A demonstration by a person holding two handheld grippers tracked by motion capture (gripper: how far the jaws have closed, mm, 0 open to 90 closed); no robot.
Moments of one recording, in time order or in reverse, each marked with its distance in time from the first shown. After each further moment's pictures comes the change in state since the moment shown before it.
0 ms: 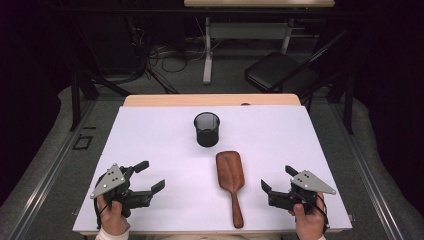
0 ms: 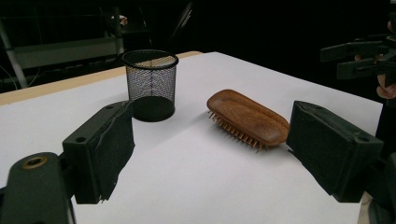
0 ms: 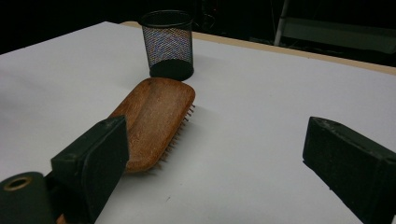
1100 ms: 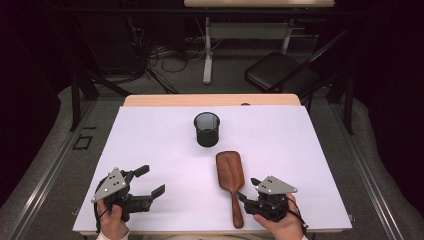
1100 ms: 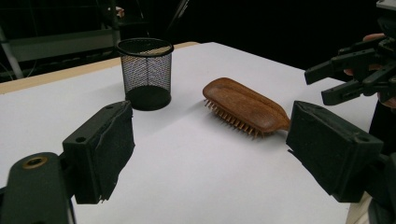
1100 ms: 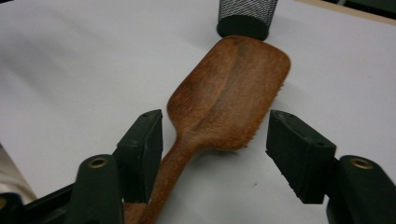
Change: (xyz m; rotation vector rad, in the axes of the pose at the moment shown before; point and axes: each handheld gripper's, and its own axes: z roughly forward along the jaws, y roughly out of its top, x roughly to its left) left arm -0.006 -0.006 -0.004 0.032 -0.005 0.010; right arm 0.060 -0.002 0.030 0.198 0.161 -0.112
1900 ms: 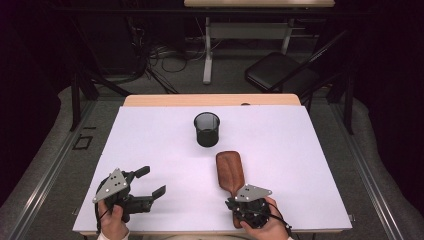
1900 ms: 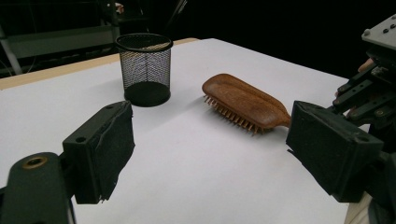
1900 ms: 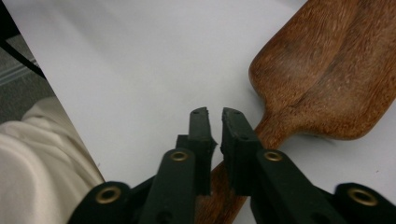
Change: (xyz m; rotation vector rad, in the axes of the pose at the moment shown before) left arm 0.000 -0.002 0.002 0.019 -0.001 -0.002; right arm 0.031 -0.010 0.029 0.160 0.156 -0.068
